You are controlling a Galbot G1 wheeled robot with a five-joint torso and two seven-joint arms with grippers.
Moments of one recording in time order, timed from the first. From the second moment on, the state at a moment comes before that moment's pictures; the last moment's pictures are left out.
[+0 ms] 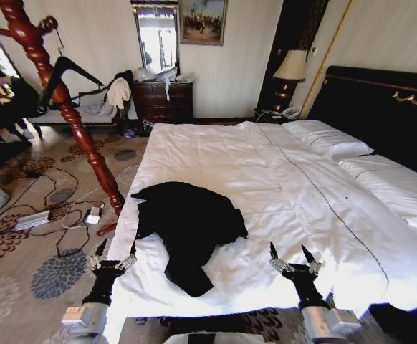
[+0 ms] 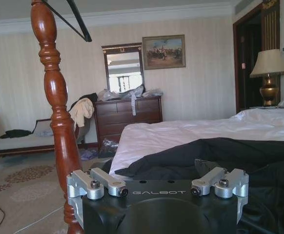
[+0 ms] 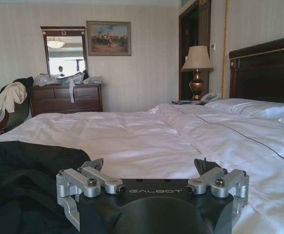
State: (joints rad) left arm 1.96 -1.34 -0.72 -2.28 -0.20 -0.18 -0.03; right arm -2.02 1.50 0.70 2.38 0.24 0.07 0.02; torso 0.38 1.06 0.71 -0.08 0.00
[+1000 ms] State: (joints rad) left arm 1.87 -0.90 -0.68 -2.25 -0.33 -0.11 -0.03; right arm -2.01 1.54 0.77 2.36 0.24 0.05 0.04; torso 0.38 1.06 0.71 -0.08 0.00
